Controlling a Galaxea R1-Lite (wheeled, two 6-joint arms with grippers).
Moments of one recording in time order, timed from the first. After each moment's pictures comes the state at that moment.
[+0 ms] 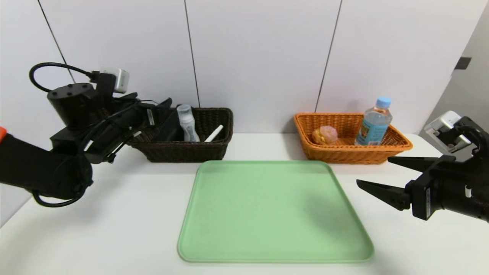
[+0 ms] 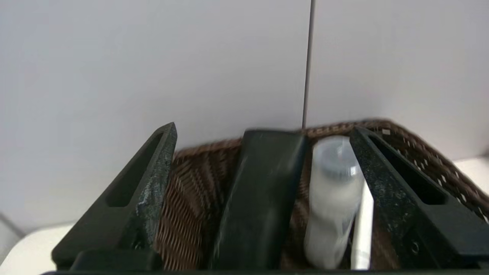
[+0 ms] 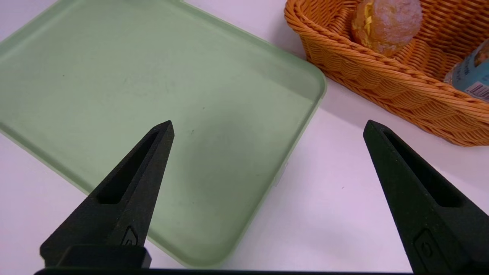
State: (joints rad) left arm -0.15 1.84 -0.87 -1.13 -0.02 0.06; right arm 0.25 1.26 -0.60 -0.26 0.22 -0.18
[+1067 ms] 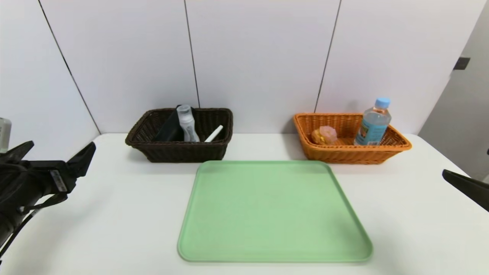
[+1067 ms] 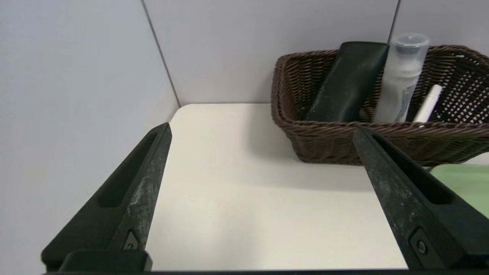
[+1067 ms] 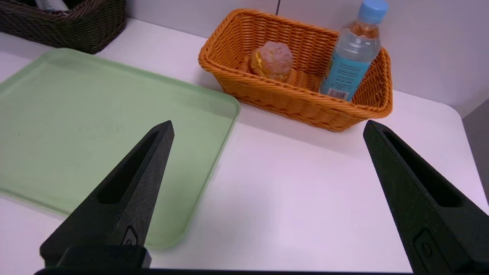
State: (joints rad) left arm -0.15 1.18 -0.27 -0.98 0.32 0.10; right arm 0.02 0.87 -0.55 -0.15 0.22 -0.17
